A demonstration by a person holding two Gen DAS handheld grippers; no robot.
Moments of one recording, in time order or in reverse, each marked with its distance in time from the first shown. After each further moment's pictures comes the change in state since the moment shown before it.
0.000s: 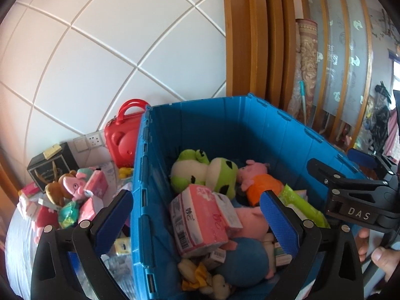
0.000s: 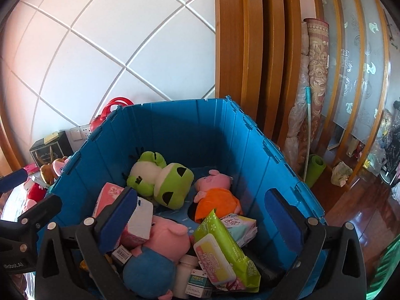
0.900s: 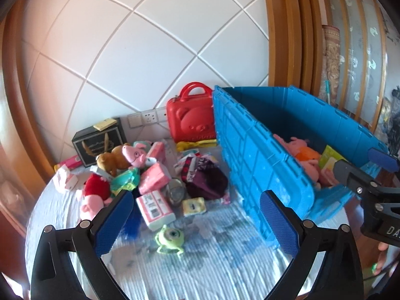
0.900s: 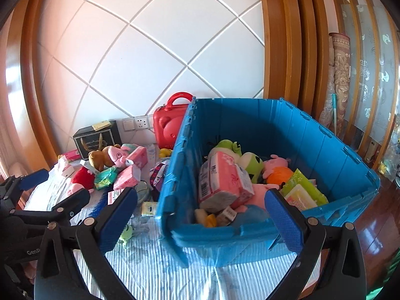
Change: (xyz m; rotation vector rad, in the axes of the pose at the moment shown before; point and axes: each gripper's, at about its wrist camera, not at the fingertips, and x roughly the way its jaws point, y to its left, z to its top) left arm -0.113 0.165 -0.105 -0.050 0.013 0.130; right arm -0.109 0.182 -0.073 -0.038 -0.045 0.117
